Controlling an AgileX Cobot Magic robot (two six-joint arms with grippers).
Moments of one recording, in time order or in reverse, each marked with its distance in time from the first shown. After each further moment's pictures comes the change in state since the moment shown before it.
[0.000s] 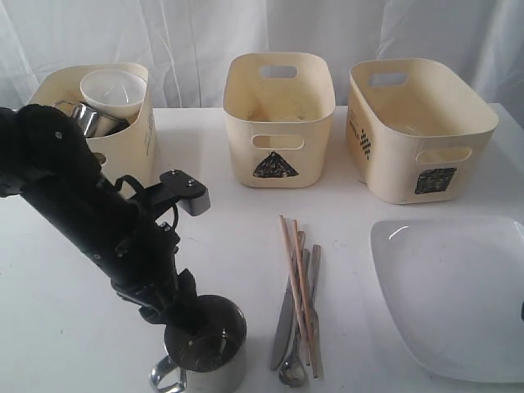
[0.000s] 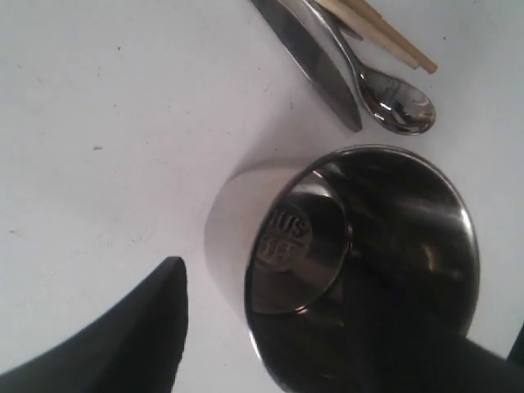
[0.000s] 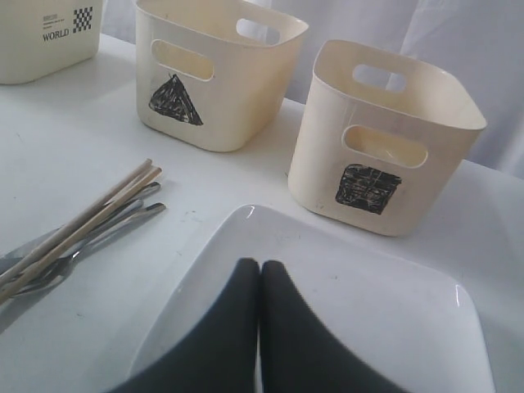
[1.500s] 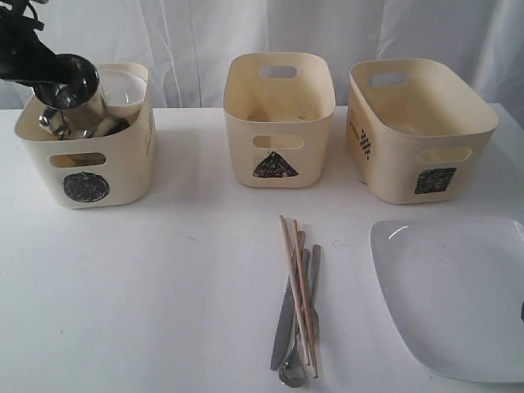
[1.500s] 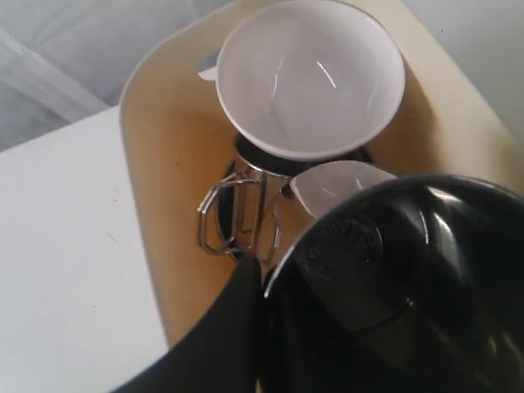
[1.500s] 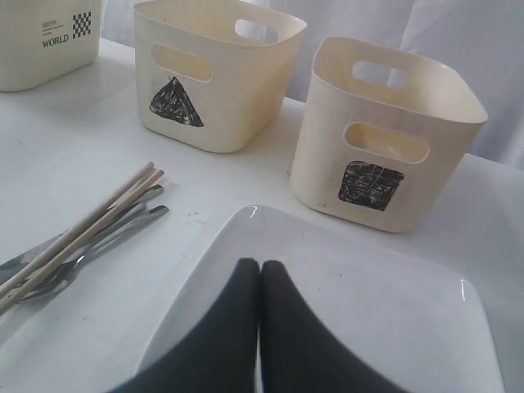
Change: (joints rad) left arm 0.426 0.118 -0.560 0.723 -0.244 -0.604; right arm 0.000 0.000 0.000 0.000 0.000 0.030
